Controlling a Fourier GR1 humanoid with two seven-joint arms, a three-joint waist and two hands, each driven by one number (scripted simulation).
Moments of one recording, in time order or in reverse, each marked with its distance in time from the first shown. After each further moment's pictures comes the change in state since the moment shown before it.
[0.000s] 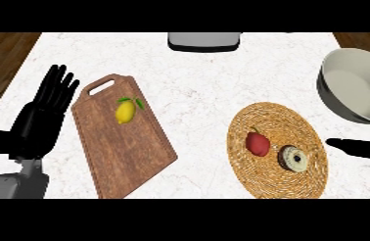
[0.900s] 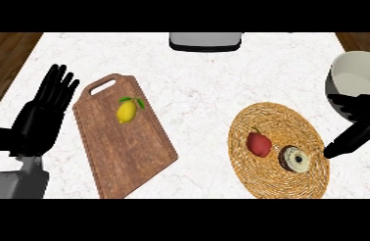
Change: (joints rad) left arm -0.014 -0.011 0.029 0.043 -0.005 -0.041 -0.008; right arm -0.305 -0.151 0.201 -0.005 -0.318 0.719 0.644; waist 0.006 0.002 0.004
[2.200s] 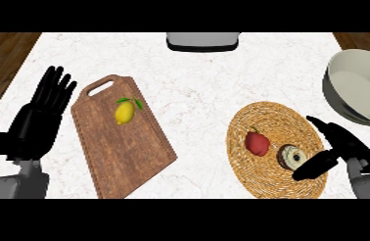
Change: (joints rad) left arm 0.018 -0.069 0.069 -0.042 -0.063 -0.042 0.042; right arm 0.208 0.223 0.023 -0.159 0.356 -0.110 -0.053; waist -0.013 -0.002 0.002
